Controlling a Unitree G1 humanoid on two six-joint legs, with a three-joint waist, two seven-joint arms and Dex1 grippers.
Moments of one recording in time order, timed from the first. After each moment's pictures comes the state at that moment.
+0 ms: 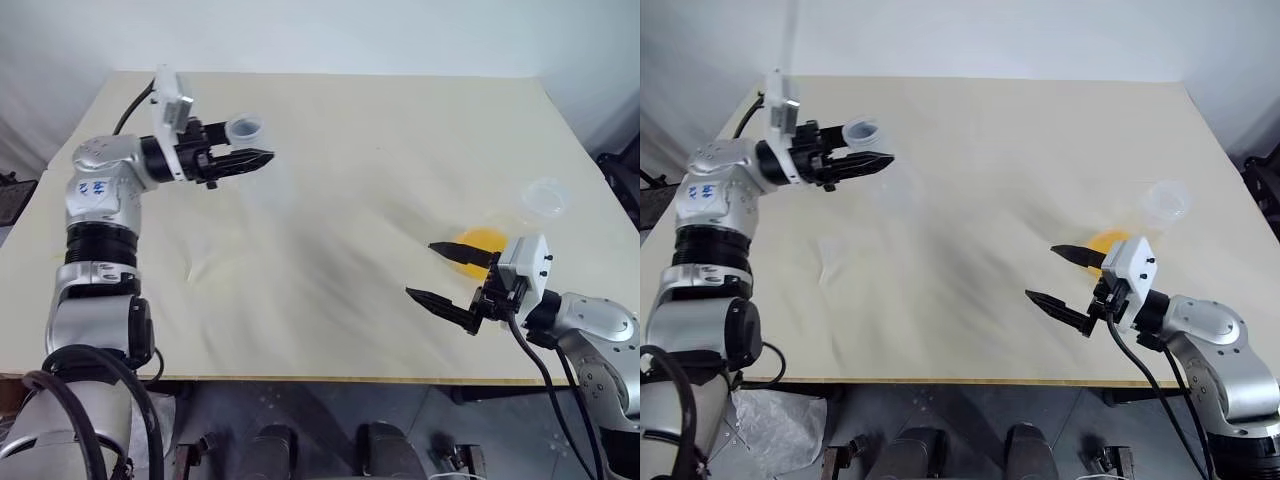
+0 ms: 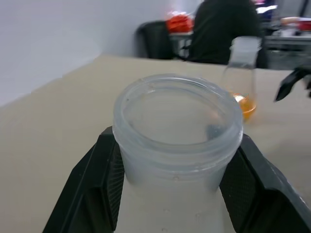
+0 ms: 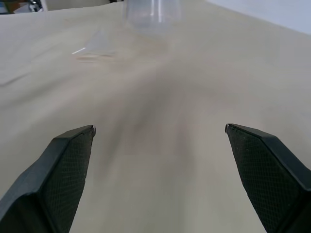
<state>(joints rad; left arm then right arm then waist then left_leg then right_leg) -1.16 0.56 0.10 0.76 -0.32 0.17 -1.30 -0.08 -0.71 -0.21 -0.40 0.58 0.34 0.91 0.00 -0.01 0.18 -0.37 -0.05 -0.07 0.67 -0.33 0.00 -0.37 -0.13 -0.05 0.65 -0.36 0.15</state>
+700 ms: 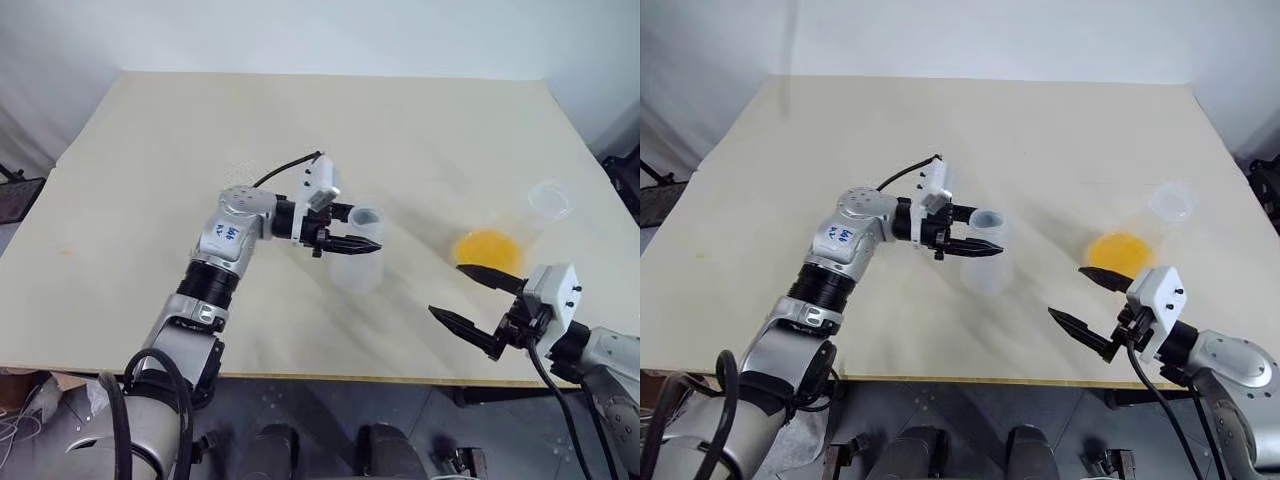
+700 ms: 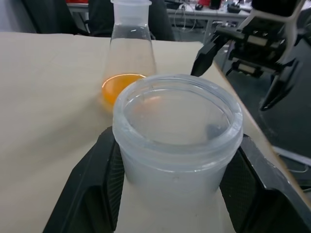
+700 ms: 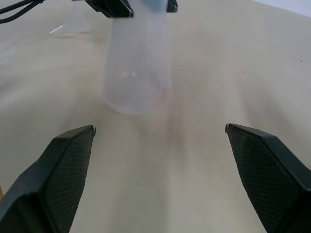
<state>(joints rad) -1.00 0.24 -0.17 0.52 -0.23 0.23 -1.22 0.14 -0.70 -0.33 -0.48 0.58 0.31 0.86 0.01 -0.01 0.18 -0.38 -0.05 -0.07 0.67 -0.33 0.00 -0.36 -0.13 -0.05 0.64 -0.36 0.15</state>
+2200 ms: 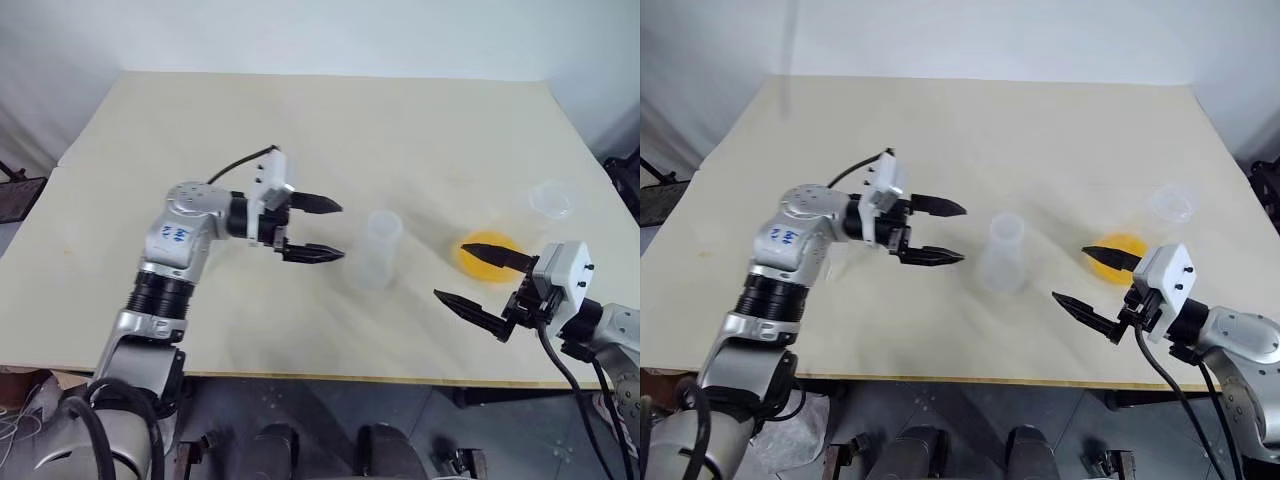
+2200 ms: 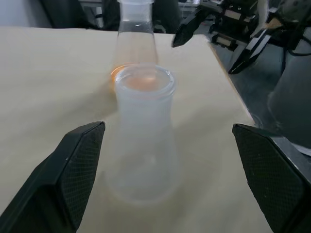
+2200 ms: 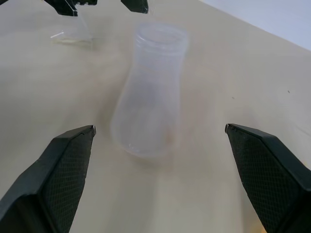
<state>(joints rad) -0.88 0.48 -0.06 0.27 -0.33 0.39 -1.27 0.02 -0.78 -0.34 -0.42 0.58 0.31 0.92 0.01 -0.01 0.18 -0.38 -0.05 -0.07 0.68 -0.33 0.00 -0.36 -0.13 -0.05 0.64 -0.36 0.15</state>
